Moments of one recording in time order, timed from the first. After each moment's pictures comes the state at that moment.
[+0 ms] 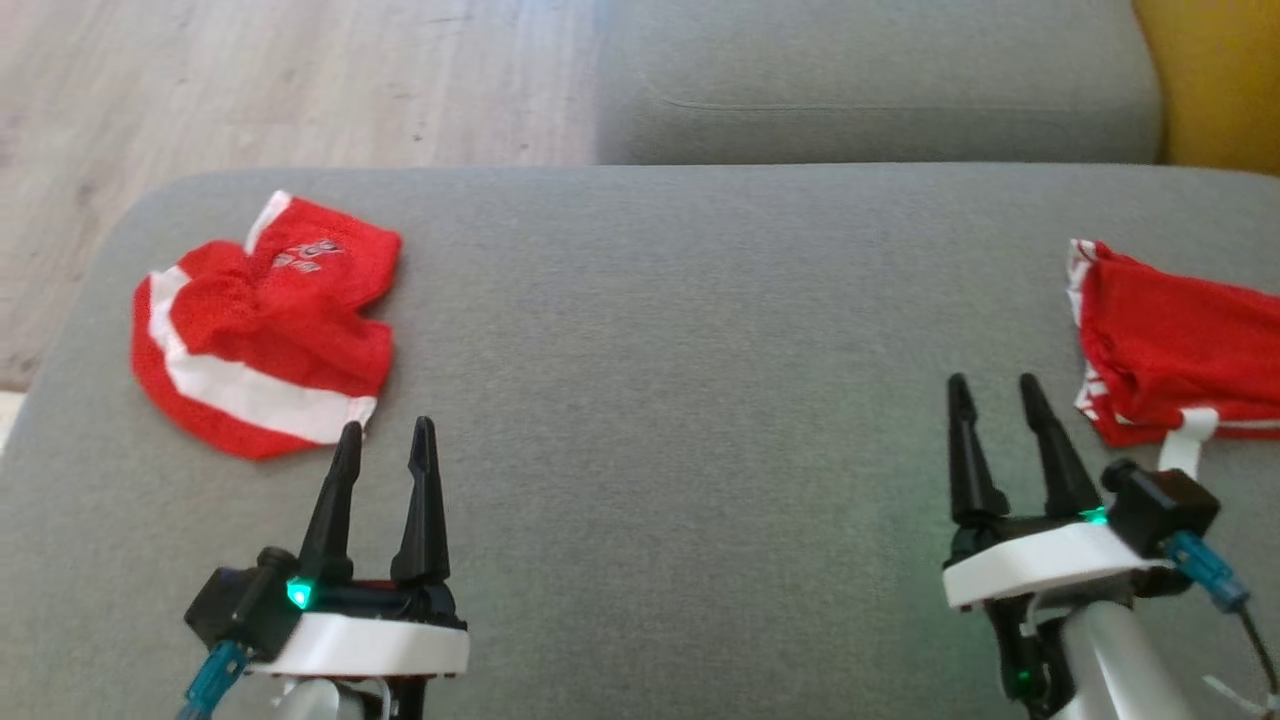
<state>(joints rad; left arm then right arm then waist) -0.03 0.05 -0.19 0.16 -0.41 -0.13 -0.26 -0.11 -0.05 0.09 0.33 0.31 0.13 -0.25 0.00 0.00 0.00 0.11</state>
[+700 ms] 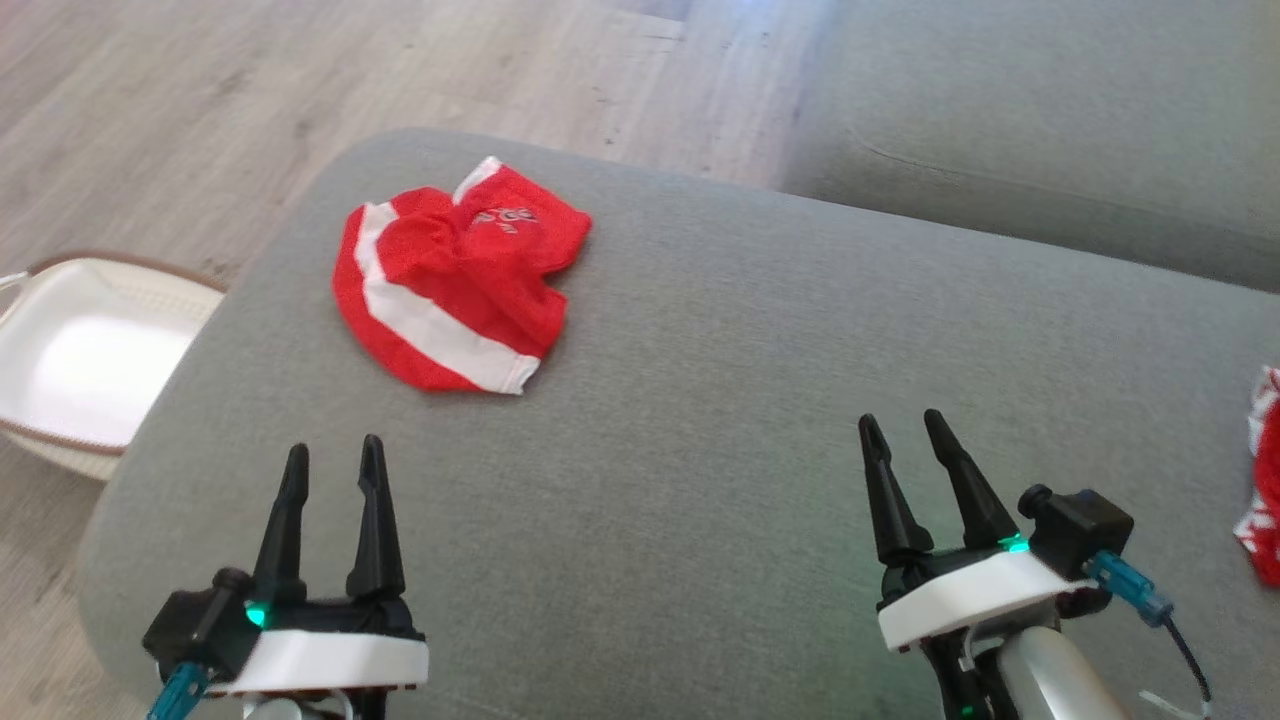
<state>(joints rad) 0.00 0.06 -0.11 0.17 -0.38 -0.13 -0.26 -0.09 -0.05 0.25 0.35 0.39 0.13 -0.25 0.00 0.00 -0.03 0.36</state>
